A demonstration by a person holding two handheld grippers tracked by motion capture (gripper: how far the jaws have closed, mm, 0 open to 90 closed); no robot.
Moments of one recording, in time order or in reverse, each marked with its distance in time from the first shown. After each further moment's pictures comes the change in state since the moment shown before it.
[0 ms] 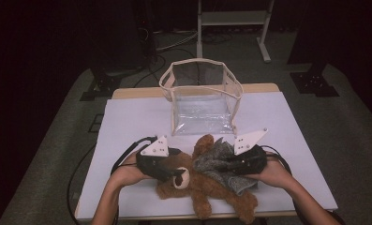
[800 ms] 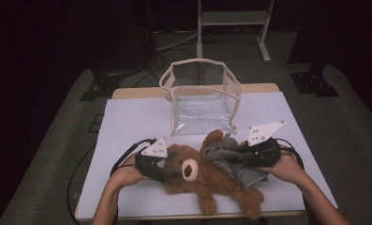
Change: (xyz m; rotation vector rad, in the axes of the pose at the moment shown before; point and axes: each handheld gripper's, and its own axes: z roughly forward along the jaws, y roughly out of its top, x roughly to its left) left arm 0.002 -0.014 0.012 0.067 -0.019 -0.040; right arm -0.002 0.012 -0.036 -0.032 -0.074 -0.012
